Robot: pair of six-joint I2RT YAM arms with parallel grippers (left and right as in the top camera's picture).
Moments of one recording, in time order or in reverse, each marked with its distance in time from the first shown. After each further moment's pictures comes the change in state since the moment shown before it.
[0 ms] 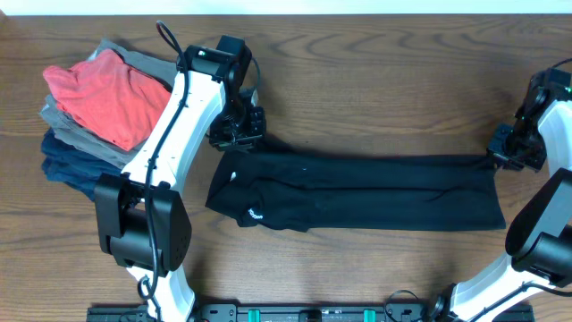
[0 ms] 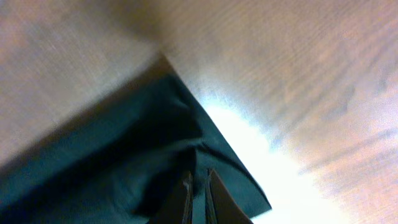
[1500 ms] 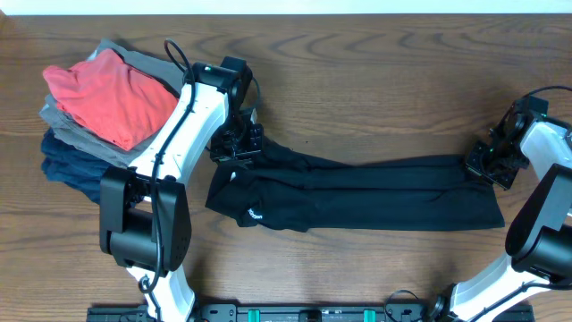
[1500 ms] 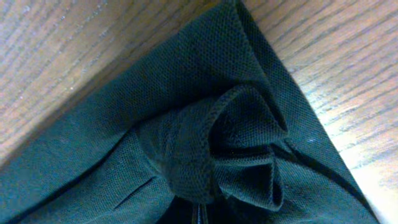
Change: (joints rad) left arm 0.000 0.000 -0.159 0.086 0.000 0.000; right arm 0.000 -0.002 -0.237 0.211 -0.242 0.027
